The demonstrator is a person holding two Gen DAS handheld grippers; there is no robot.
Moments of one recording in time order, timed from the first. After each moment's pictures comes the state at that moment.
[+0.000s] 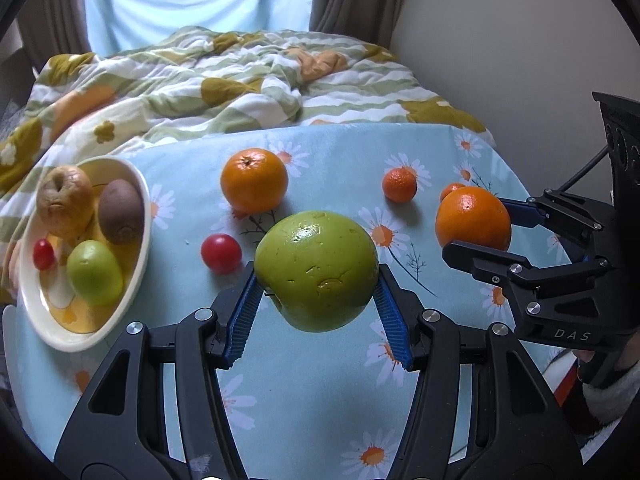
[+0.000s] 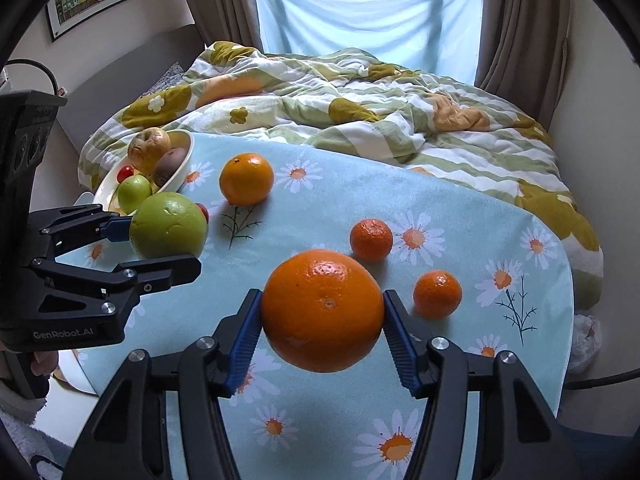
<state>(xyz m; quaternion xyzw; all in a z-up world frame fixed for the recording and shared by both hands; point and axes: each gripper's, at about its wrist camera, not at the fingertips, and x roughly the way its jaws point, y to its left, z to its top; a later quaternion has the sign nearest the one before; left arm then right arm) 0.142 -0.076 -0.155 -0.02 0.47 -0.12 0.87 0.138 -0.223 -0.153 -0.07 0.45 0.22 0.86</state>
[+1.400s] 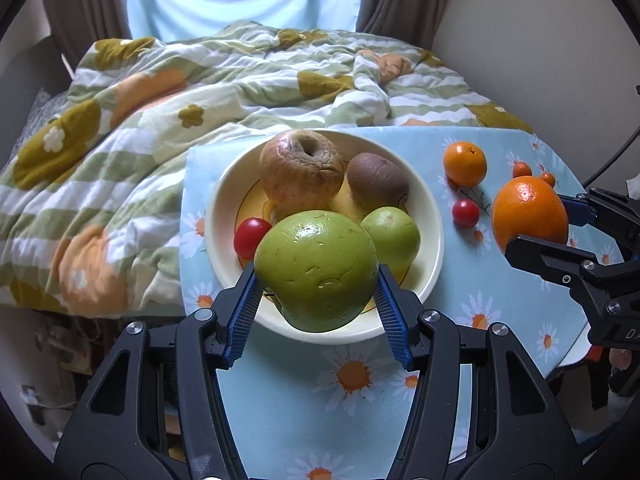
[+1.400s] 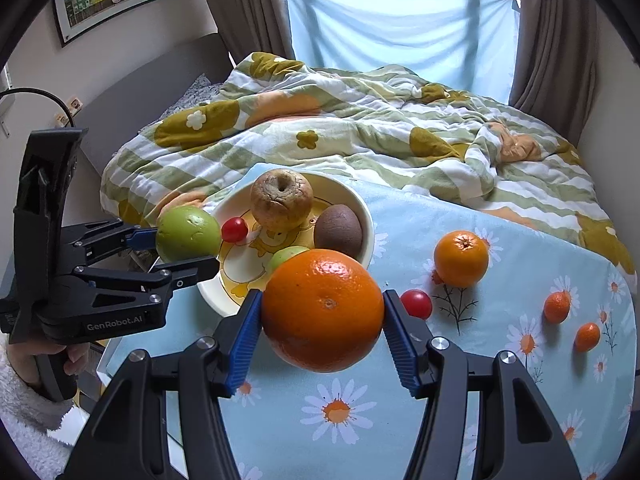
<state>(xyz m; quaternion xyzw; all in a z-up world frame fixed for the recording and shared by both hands) 0.143 0.161 -0.156 0.00 0.48 -0.11 0.87 0.121 -0.001 -0.126 -0.04 0.45 0.22 0.86</state>
